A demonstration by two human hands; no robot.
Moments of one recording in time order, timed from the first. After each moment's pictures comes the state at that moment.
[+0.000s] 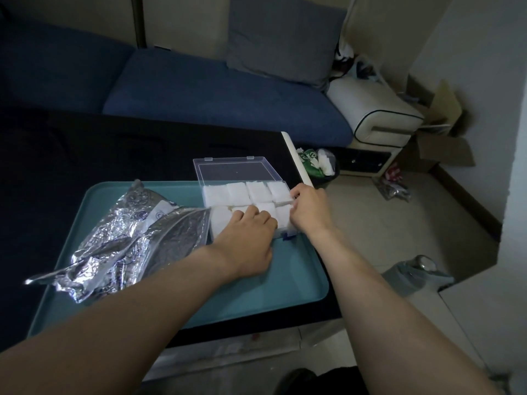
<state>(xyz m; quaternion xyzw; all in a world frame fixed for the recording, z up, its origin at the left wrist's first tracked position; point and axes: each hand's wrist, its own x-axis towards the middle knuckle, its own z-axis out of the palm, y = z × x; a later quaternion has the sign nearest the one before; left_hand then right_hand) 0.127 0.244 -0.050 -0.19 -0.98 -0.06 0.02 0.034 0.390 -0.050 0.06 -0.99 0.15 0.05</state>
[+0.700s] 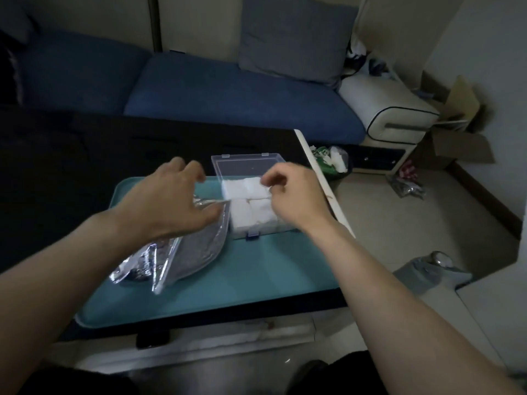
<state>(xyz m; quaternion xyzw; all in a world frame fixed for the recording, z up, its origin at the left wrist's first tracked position) 0.171 0.119 0.012 -0.01 -0.99 -0.13 0.10 0.100 0.334 0.008 0.23 -0.90 0.37 0.07</state>
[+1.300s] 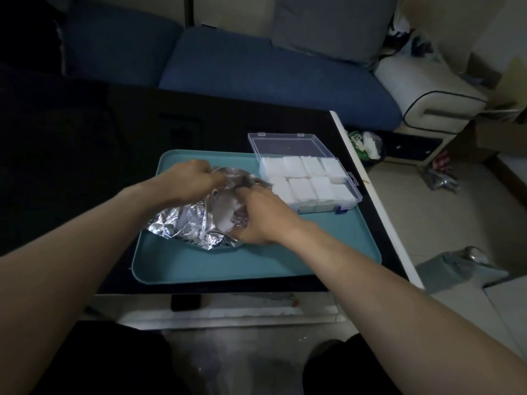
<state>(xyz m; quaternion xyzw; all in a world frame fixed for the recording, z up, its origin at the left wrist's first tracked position) 0.172 0.069 -0.019 0.09 -0.95 -0.31 -0.06 0.148 0.244 -0.045 0.35 -0.92 0.15 -0.13</state>
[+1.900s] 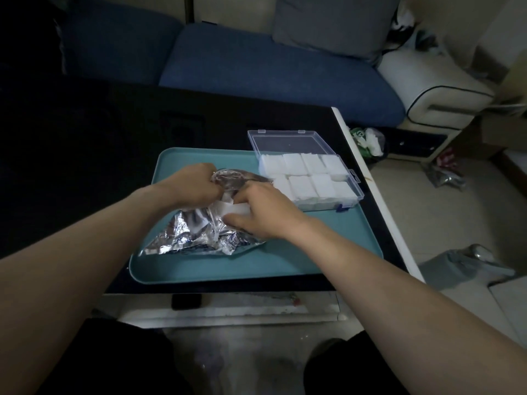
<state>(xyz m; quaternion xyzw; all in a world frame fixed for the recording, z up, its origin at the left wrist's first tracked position) 0.165 0.081 -0.028 0.09 -0.95 -0.29 -0.08 0.143 0.248 -0.042 0.36 -0.91 0.18 -0.11</state>
